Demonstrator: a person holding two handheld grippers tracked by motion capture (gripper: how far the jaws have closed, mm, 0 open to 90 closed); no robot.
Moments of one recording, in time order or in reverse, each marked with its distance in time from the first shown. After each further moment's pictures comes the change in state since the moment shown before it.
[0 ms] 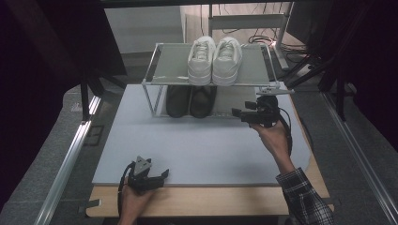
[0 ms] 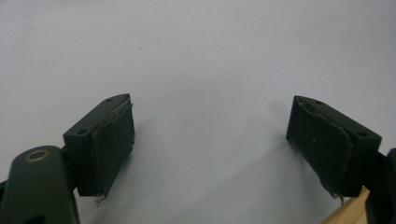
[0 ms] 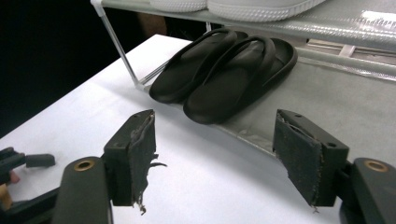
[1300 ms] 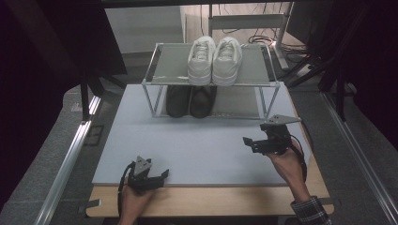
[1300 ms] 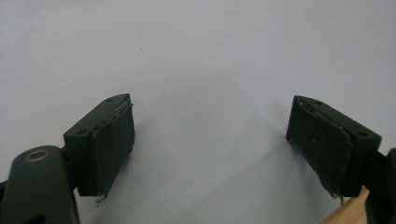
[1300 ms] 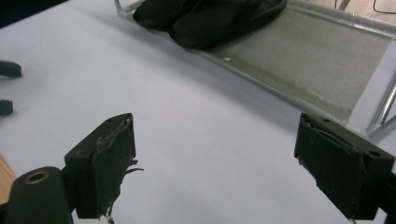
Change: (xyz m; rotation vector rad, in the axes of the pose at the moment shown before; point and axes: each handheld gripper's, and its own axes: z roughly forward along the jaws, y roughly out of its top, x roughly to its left) left arm 0.000 0.000 0.000 0.001 0.002 0.000; right arm 0.001 -0.072 -0.032 0.114 -0.077 -0.135
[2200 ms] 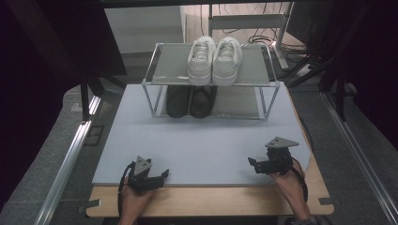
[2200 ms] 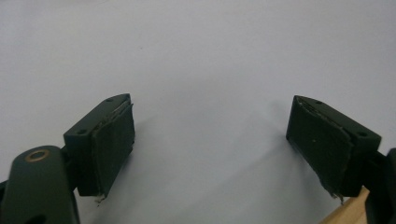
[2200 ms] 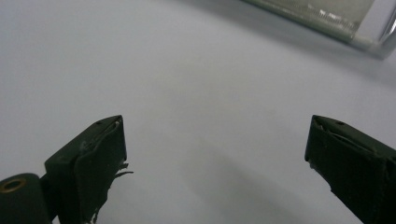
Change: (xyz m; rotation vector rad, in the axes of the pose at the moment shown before) left arm 0.000 0.000 0.000 0.000 0.001 0.001; right arm 0.000 -0.078 0.015 0.079 -0.080 -0.012
